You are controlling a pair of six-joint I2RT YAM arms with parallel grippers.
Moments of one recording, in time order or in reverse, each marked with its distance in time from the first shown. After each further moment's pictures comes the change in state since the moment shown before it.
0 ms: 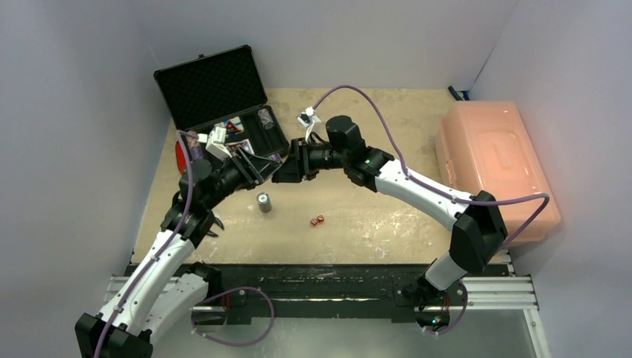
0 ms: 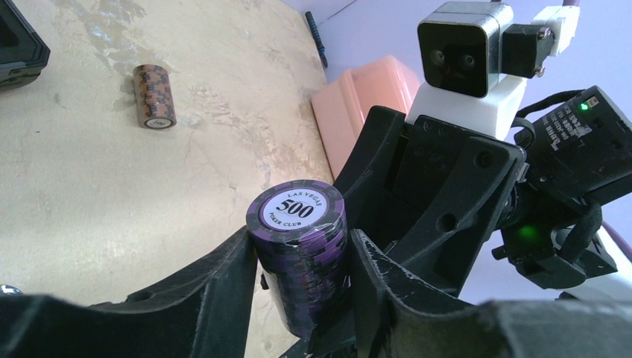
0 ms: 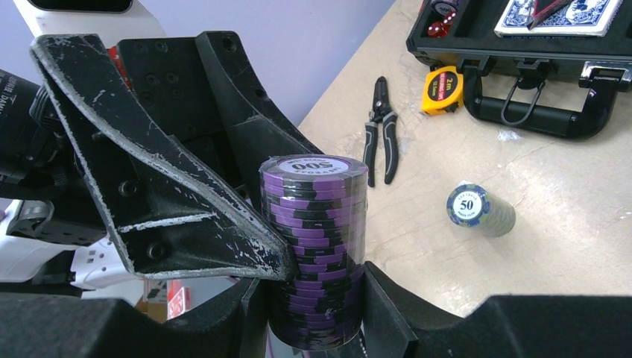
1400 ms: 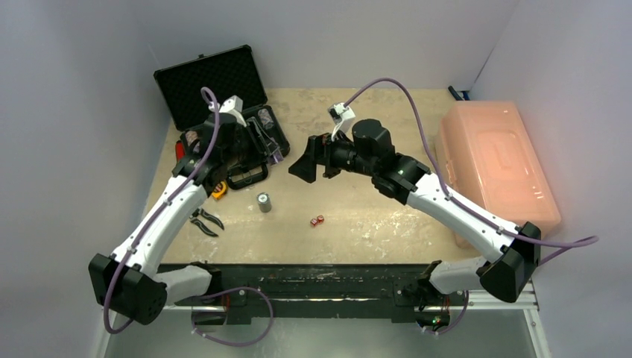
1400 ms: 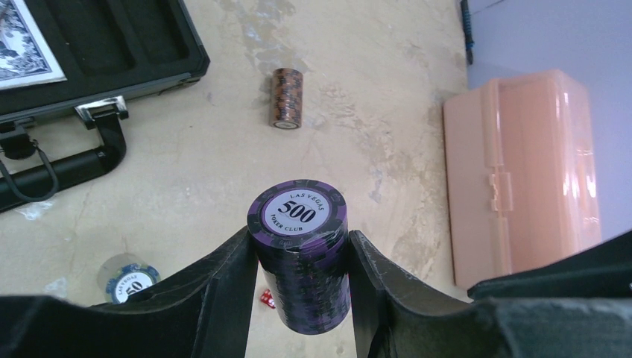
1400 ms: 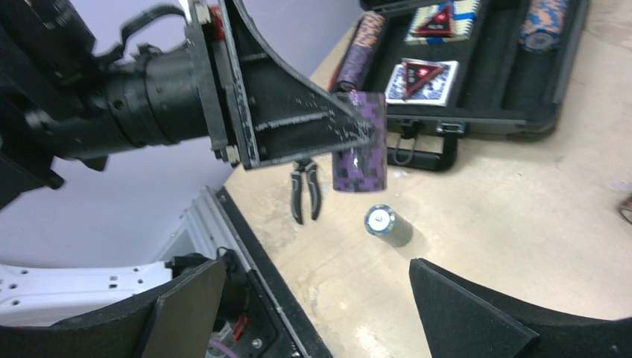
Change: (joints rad) left arm -0.006 0.363 0.410 -0.423 -0.233 0.185; right arm 0.006 -0.252 -0.042 -0.172 0.345 -0.137
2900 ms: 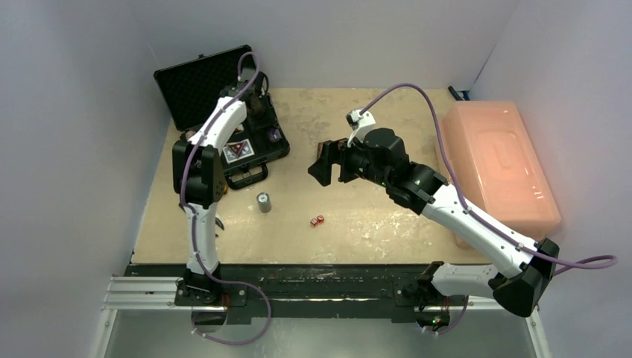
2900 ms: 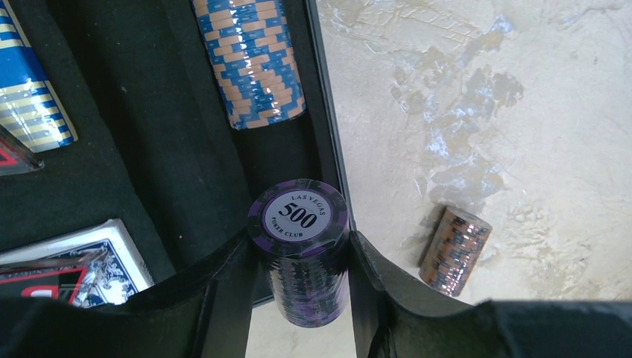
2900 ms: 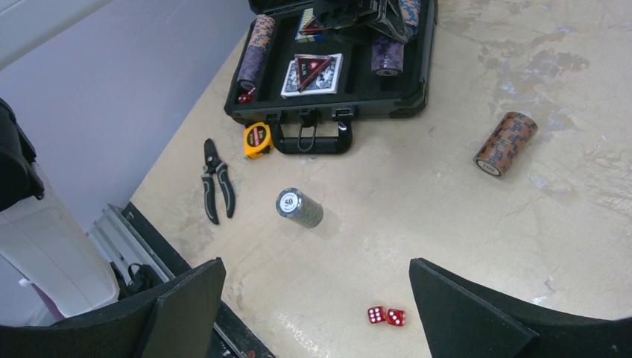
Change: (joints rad) left arm 0.143 1.027 0.908 -0.371 -0.055 0.181; right arm 0.000 -0.126 -0.060 -0.146 0.240 -0.072
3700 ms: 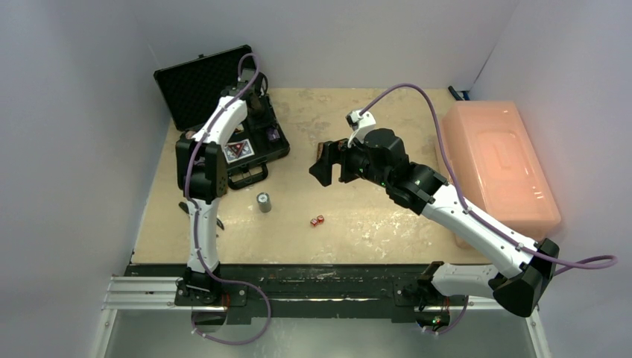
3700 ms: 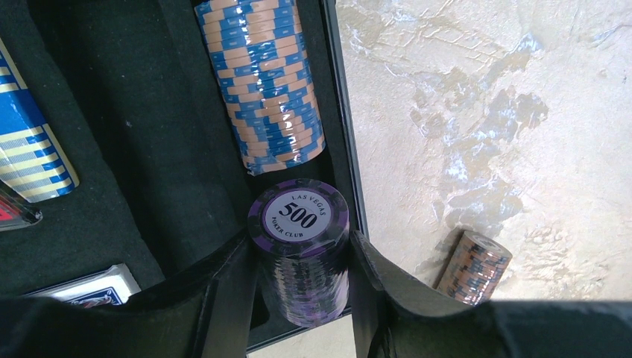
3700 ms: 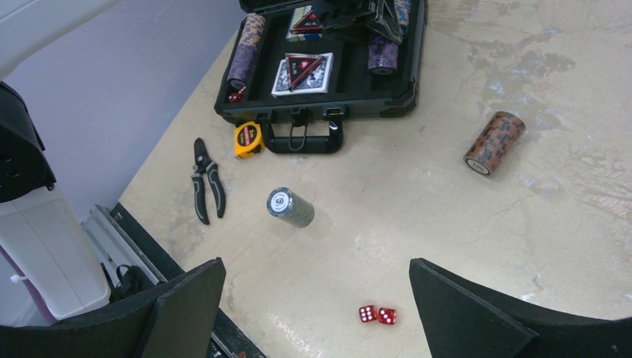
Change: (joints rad) left arm 0.021 0.091 0.068 -0.001 0.007 0.014; right arm 0.000 -0.001 -0.003 -0.008 0.018 -0.015
